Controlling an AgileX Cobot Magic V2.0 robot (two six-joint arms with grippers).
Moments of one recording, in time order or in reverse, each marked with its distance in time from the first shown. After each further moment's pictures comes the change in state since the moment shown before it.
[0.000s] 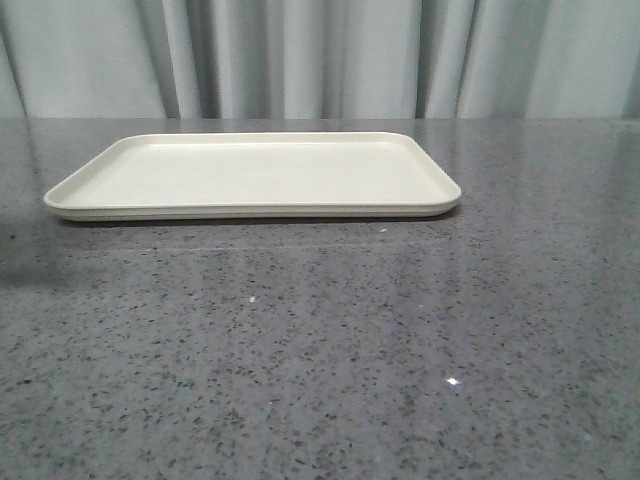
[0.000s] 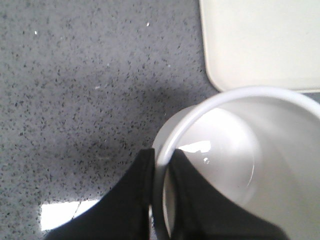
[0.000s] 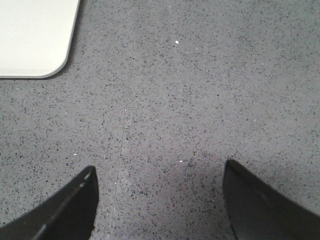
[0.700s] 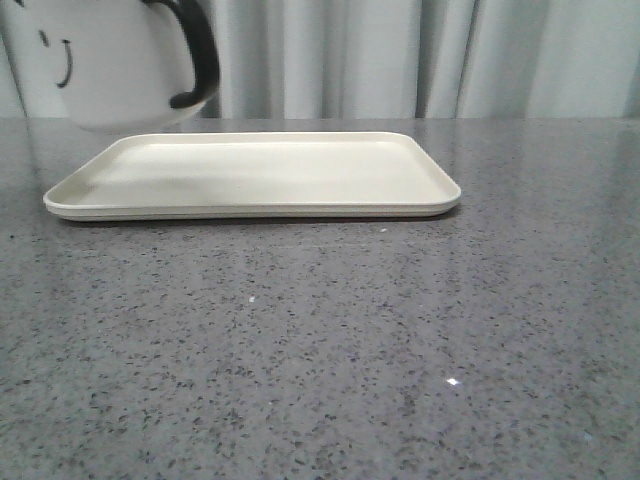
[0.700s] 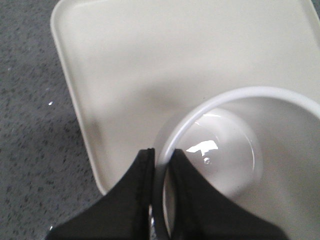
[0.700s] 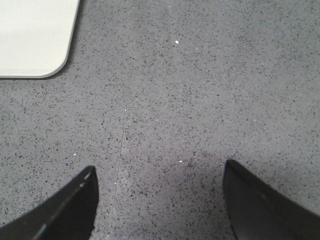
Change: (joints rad) left arm -0.281 0.458 -0.405 -0.021 -0.047 0.002; right arm 0.000 0.000 0.000 0.000 0.000 0.000
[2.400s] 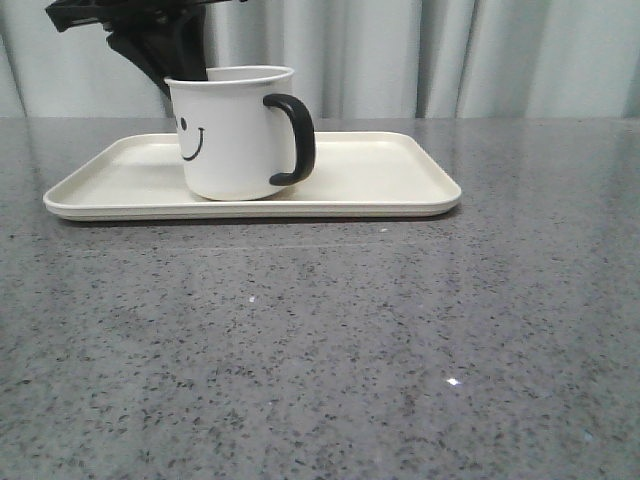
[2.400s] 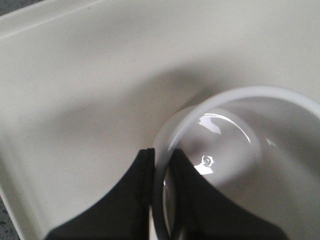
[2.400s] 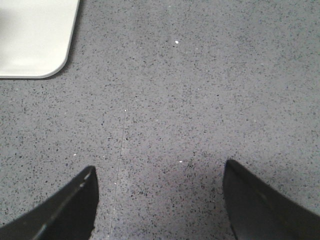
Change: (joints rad) left arm -0.089 0.326 -0.232 0.037 0.016 -0.002; right arm 0.000 0.000 0.000 0.000 0.000 0.000
